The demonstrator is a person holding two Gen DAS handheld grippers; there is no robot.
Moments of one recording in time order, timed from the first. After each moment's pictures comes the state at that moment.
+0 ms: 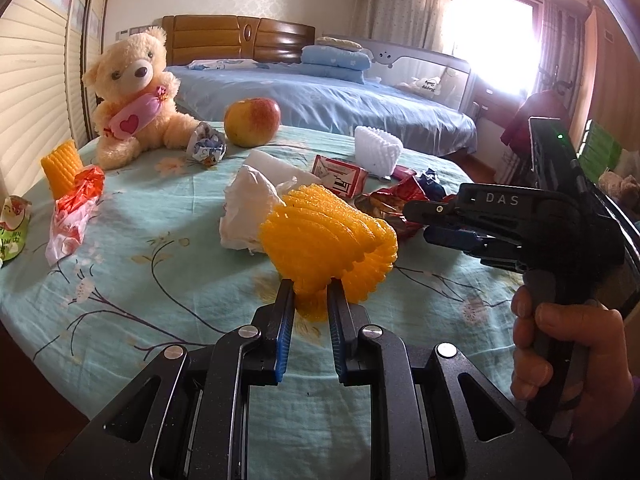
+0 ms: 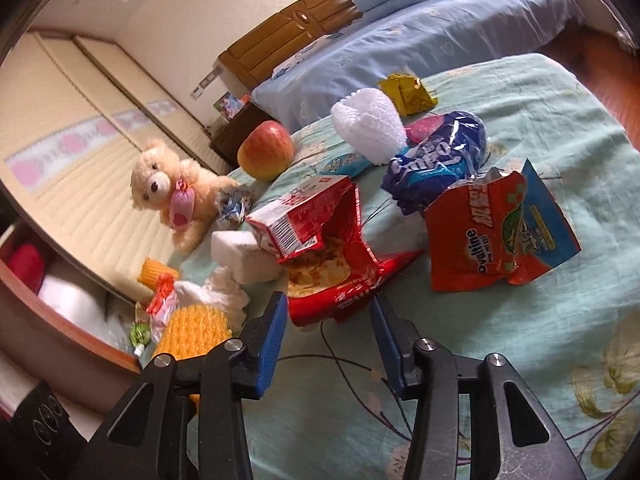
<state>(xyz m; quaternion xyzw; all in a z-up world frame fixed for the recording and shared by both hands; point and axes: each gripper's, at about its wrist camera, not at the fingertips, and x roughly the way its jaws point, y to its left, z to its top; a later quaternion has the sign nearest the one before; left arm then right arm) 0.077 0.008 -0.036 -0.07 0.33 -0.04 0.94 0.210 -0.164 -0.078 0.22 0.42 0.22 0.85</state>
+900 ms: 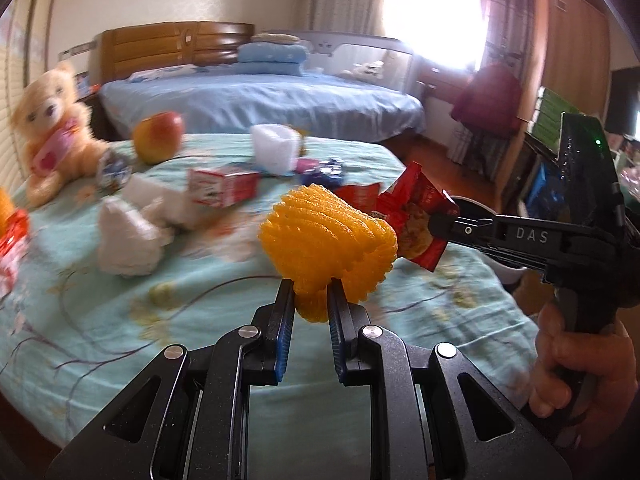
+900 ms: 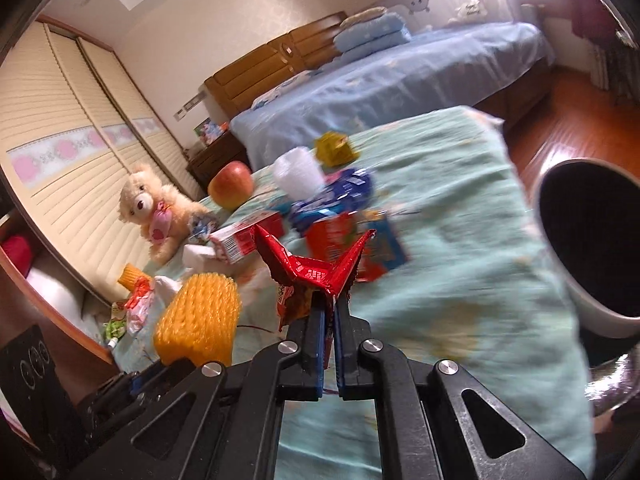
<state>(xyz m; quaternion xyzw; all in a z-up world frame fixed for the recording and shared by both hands) 0.086 -0.082 -0.023 -0.03 0.33 -0.14 0.94 0.152 -0.251 -0.048 0.18 0.37 0.16 0.90</state>
